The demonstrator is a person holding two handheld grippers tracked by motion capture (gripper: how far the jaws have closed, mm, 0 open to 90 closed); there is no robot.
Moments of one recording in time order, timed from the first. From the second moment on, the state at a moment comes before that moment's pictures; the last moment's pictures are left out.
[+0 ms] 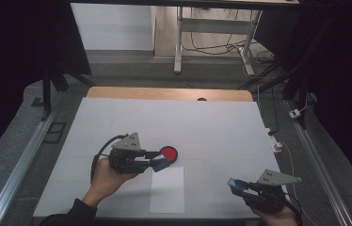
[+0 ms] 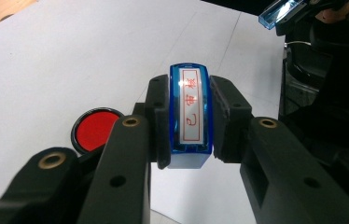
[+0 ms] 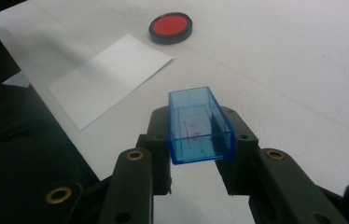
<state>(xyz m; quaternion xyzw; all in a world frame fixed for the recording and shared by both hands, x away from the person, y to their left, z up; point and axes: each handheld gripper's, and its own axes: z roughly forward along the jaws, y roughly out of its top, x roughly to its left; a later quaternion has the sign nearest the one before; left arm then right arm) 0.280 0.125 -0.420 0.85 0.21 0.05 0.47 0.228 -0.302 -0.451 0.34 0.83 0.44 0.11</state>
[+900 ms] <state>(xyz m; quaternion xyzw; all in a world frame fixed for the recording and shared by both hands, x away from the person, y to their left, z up) 0.294 0.121 -0.420 0.86 0.23 0.06 0.45 0.224 -0.309 -0.454 0.34 0.83 0.43 0.10</state>
